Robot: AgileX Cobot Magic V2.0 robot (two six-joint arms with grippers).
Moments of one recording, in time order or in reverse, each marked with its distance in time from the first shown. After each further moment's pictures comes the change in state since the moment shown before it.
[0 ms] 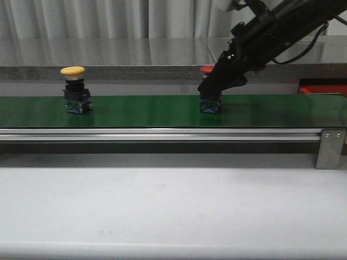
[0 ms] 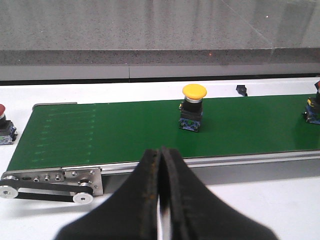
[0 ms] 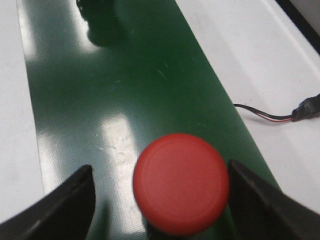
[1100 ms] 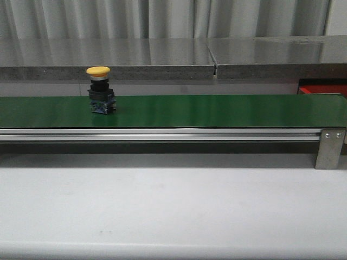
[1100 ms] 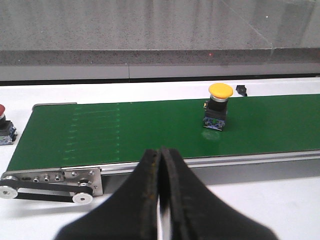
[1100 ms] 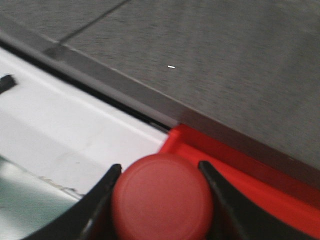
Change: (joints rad) left arm 0.000 0.000 0.000 0.000 0.000 0.000; right arm -0.603 -0.232 0.000 0.076 -0.099 0.109
